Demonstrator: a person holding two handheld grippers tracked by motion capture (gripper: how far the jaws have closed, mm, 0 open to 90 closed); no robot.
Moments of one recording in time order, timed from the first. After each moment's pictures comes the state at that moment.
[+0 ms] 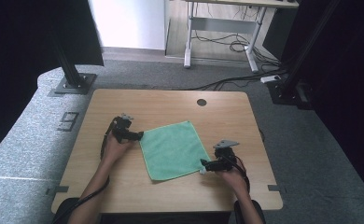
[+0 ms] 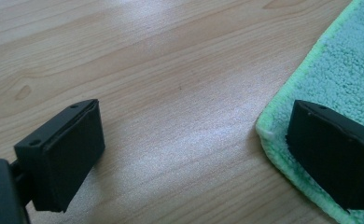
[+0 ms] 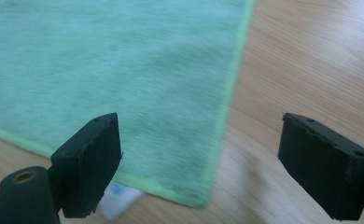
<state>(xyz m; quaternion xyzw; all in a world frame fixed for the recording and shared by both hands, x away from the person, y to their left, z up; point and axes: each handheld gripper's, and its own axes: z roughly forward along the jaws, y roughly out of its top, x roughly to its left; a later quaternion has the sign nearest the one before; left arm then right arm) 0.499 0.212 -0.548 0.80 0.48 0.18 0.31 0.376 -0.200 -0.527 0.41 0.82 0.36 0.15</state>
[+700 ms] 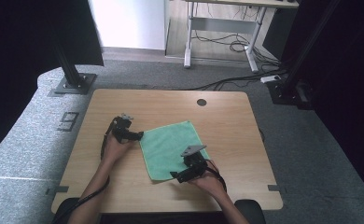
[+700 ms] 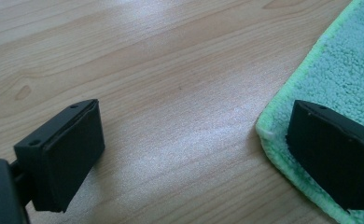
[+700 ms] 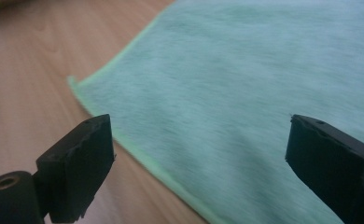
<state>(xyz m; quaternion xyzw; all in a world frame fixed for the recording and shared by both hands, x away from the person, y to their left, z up) 0.499 0.212 -0.548 0.80 0.48 0.18 0.31 0.355 -0.100 -0.521 0.28 0.88 0.38 0.07</state>
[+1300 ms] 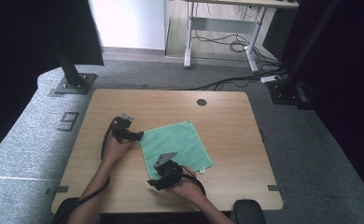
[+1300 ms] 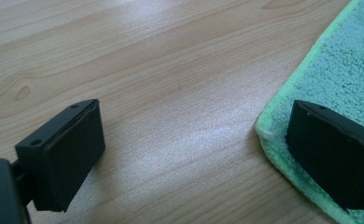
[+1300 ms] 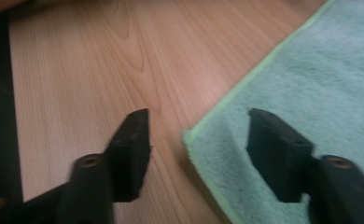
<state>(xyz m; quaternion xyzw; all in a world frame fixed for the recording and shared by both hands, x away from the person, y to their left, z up) 0.498 0.212 -0.548 0.80 0.48 0.18 0.31 0.331 -0.021 -0.522 0.20 0.91 0.37 0.04</state>
